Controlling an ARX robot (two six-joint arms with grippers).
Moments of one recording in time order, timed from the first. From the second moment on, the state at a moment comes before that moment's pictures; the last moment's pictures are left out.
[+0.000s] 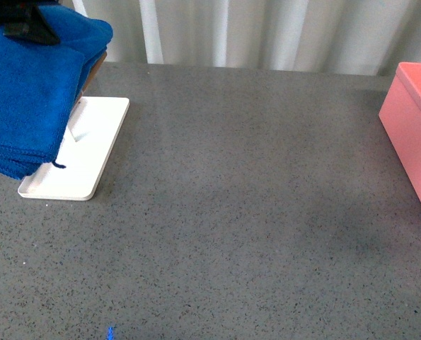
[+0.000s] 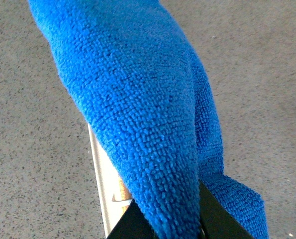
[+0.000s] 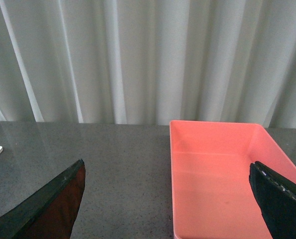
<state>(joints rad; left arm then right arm) 0.04 2.00 1.44 -0.21 0.26 0.16 0.00 0.00 0.02 0.00 0.00 -0.01</state>
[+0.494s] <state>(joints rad) -0.20 1.65 1.16 0.18 0.70 -0.24 0.00 0.00 0.02 0.00 0.00 -0.01</state>
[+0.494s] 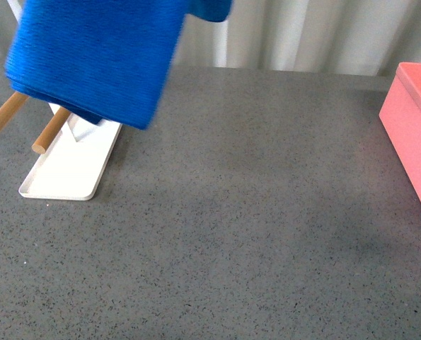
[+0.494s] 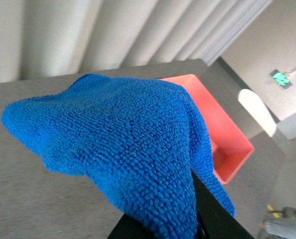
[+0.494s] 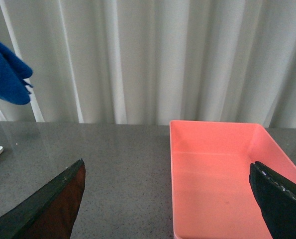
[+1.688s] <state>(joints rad) -0.46 1.72 1.05 0.49 0.62 -0.50 -0.17 1.10 0.42 0.02 -0.94 -0.17</state>
